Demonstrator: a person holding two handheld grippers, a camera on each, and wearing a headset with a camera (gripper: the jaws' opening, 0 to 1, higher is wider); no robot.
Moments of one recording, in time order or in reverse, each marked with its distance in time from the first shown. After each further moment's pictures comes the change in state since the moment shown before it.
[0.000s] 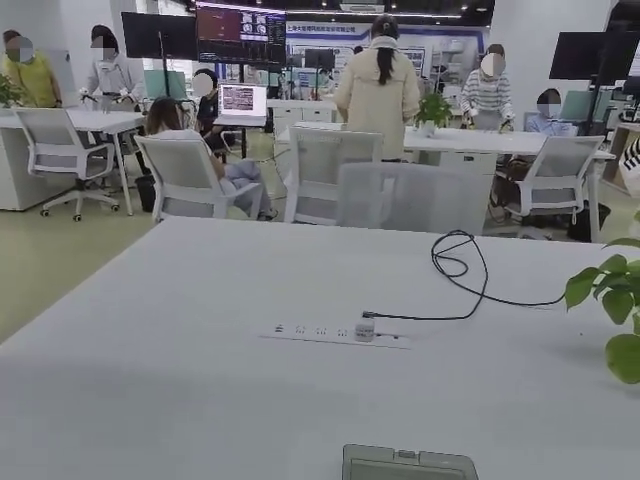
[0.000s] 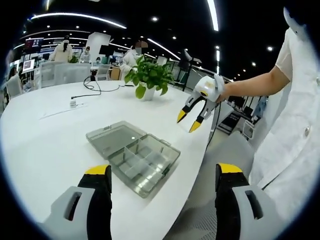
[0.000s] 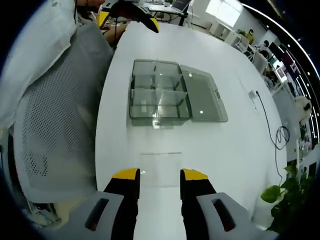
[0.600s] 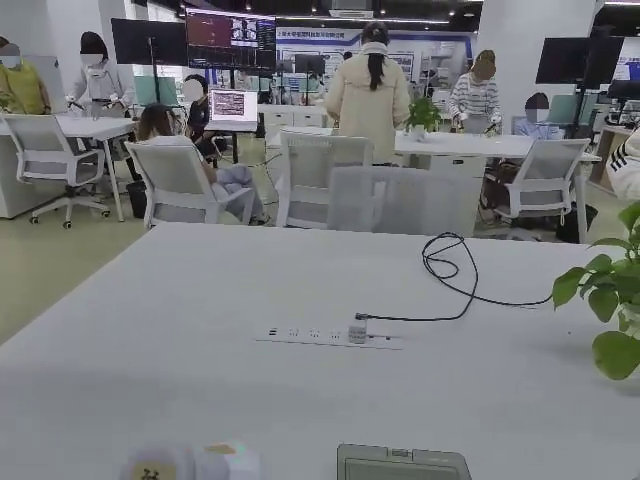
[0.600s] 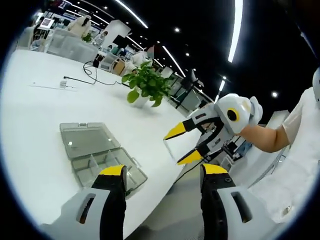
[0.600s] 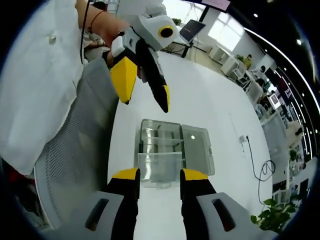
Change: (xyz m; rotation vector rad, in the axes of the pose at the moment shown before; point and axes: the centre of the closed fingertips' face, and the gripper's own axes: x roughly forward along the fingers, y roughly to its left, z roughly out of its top) left arm 0.036 -0.040 0.048 -0.370 -0.090 -0.123; right arm -0.037 0.020 0.123 -0.104 -0.155 -0.078
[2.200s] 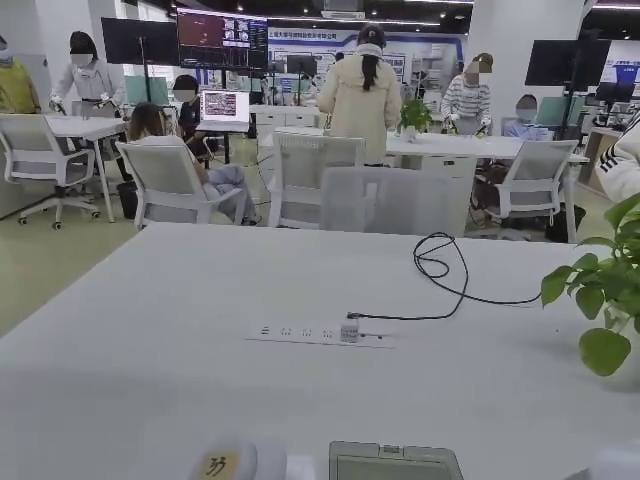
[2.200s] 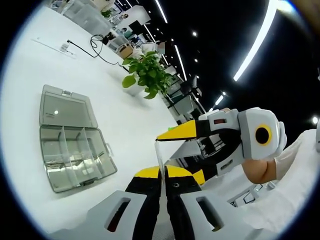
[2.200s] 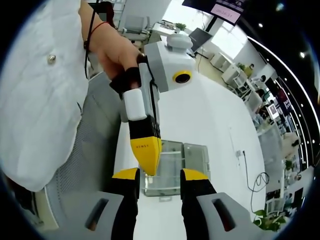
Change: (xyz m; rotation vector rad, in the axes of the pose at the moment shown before) left arm 0.029 -0.031 -0.013 -0.262 0.023 -0.090; right arm -0.008 0.014 0.043 -0.055 -0.024 -0.024
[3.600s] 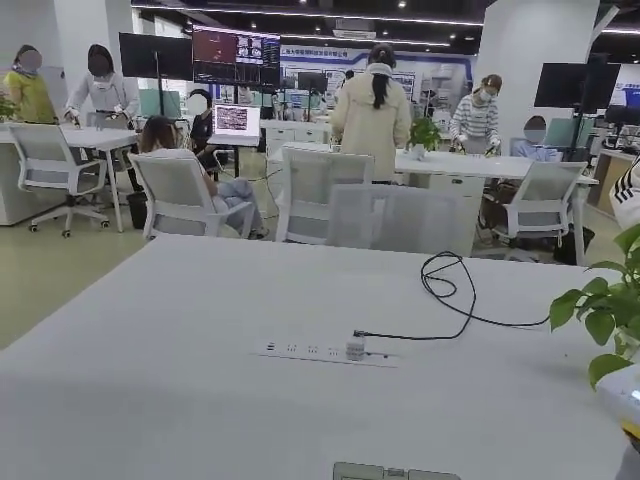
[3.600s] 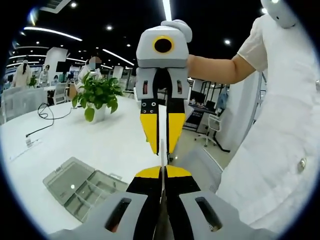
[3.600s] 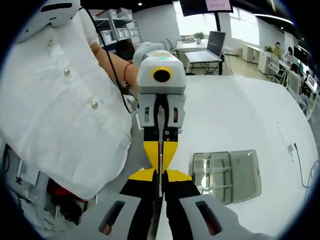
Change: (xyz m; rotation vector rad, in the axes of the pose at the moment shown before) left arm -0.015 -0.032 -0.023 0.806 0.152 -0.128; right arm -0.030 0.032 0.024 0.218 -0.202 0.541
